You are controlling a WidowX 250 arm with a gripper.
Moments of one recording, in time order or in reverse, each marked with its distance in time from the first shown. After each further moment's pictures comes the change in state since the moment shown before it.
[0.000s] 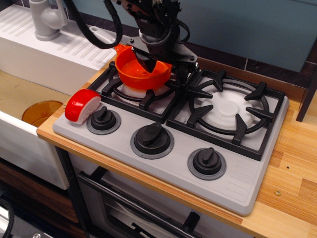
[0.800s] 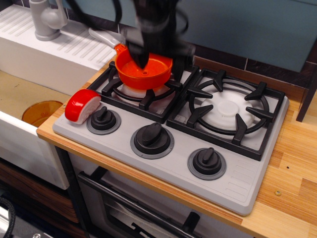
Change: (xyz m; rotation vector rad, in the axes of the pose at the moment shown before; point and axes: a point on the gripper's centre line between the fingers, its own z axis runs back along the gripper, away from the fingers) arm 0.000 -0.005 0.037 0.035 0.114 0.019
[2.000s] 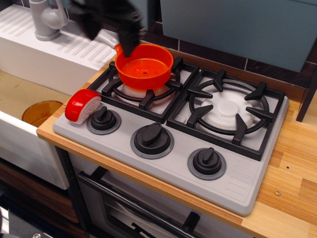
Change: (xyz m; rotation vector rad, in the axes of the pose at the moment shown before) arm -0.032 0.068 0.068 0.030 0.022 -0.097
